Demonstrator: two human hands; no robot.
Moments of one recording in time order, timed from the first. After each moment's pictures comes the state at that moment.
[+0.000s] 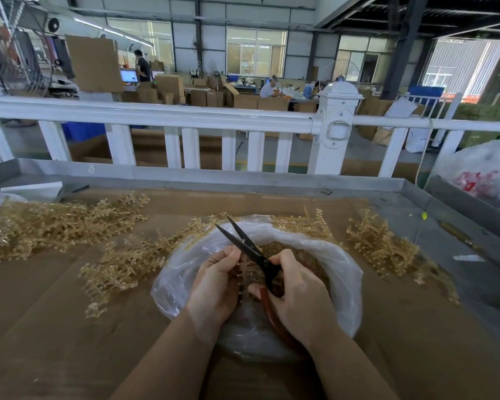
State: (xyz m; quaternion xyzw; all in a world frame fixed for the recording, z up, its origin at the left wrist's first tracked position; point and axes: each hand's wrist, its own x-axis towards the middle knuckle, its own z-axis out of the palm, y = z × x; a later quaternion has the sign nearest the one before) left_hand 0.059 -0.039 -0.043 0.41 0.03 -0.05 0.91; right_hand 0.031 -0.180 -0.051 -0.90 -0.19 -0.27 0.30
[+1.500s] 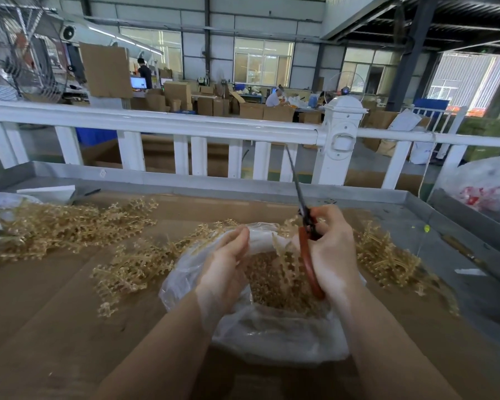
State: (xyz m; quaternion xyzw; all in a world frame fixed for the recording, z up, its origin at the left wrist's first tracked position) left_hand 0.061 -0.039 -0.013 0.47 0.07 -0.04 0.88; right_hand 0.046 -0.186 0.030 -0.77 -0.05 -0.23 0.59
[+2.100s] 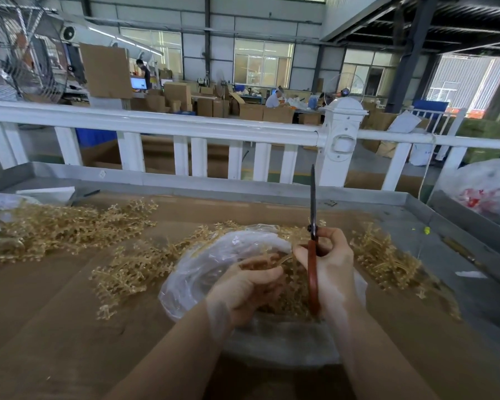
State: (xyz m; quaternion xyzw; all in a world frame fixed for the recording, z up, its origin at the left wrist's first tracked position) left_hand 0.057 -0.049 -0.030 0.47 0.04 -0.19 0.86; right_hand 0.046 -0.188 0.007 -0.71 0.01 -0.22 0.66
